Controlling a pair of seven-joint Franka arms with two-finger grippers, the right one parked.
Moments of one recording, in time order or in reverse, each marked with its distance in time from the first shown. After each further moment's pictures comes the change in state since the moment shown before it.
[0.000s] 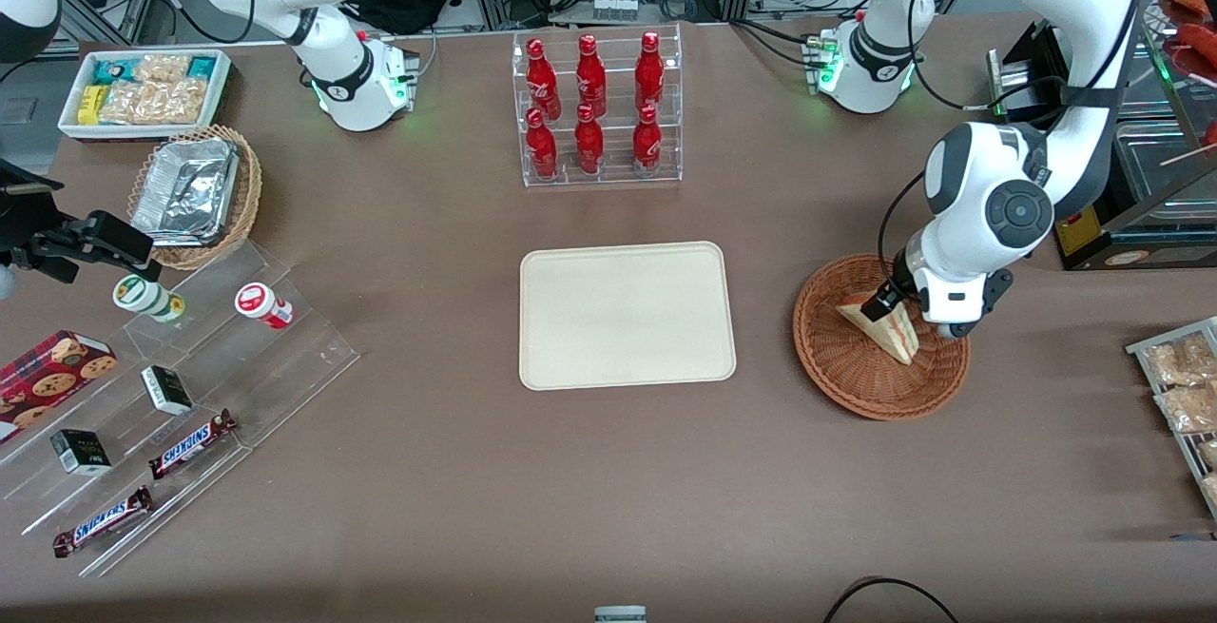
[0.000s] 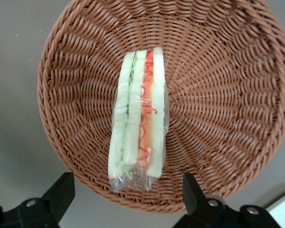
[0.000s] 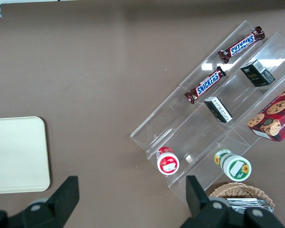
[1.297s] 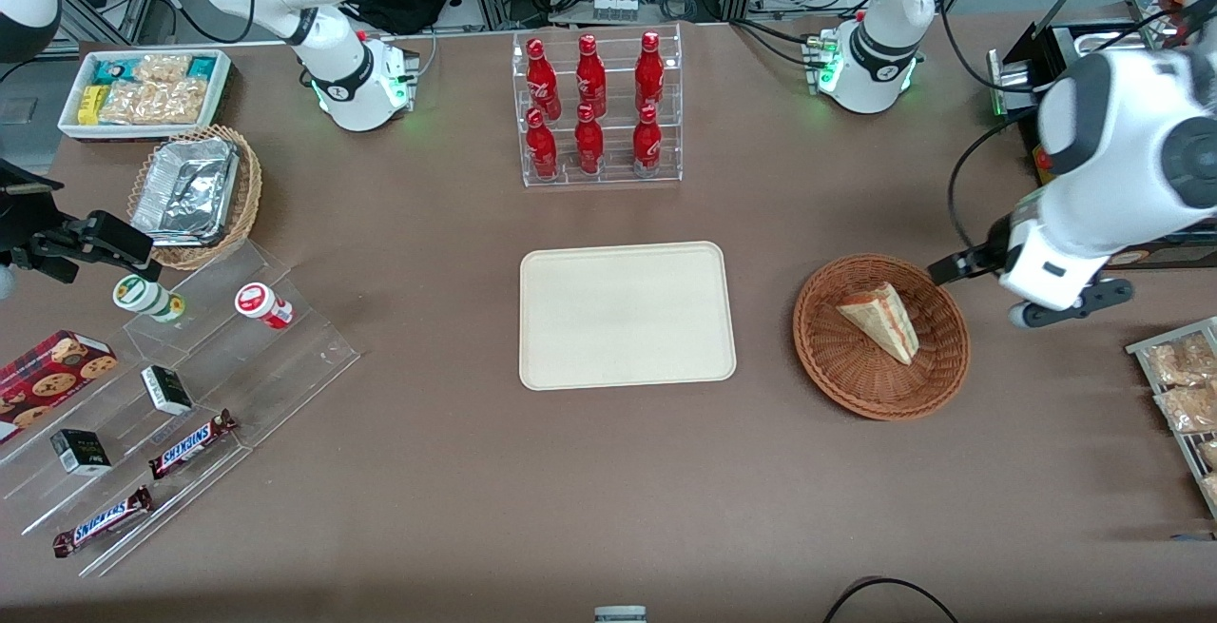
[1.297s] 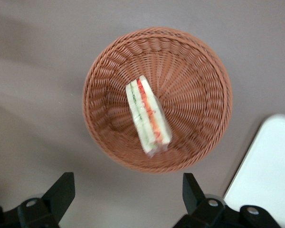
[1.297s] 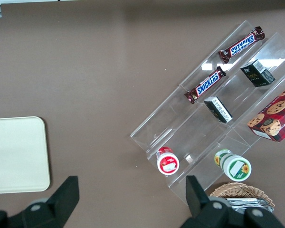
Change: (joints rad) arm -0.002 -0.103 0.063 0.264 -0.010 -0.364 0.421
